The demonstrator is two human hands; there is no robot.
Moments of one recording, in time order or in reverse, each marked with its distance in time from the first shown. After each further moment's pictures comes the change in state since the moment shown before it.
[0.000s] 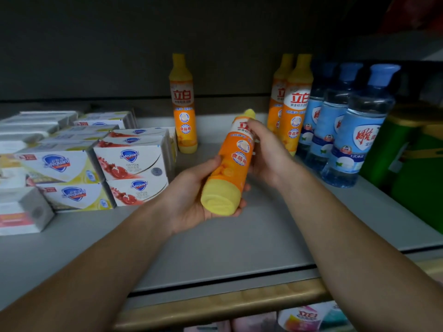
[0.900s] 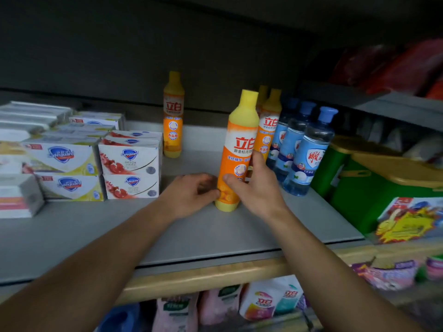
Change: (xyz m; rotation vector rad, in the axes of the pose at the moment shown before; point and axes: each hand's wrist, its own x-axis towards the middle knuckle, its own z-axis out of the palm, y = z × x) left_hand 0.008 -0.014 -0.016 1.278 0.169 0.520; right_hand -0.097 0.008 -0.011 -0.886 0.183 -0.519
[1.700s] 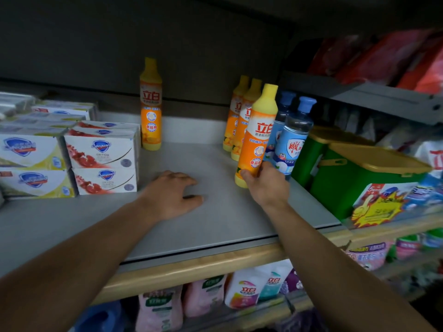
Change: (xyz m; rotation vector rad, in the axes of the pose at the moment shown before) left_hand 0.004 -0.009 0.017 0.490 -0.110 -0.104; right_hand 0.018 0.075 -0.031 -0.600 0.199 0.336
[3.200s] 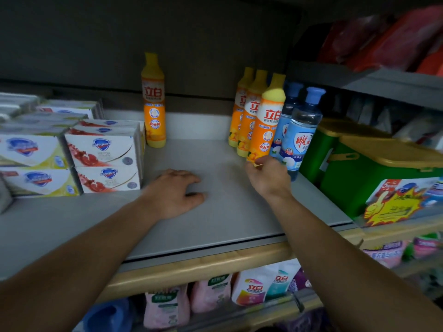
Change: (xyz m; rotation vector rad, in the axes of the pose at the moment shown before) left_hand -0.004 0.001 -0.003 -0.039 -0.014 -0.041; right_hand 0.013 -0.003 0.006 0.130 -0.070 -0.027
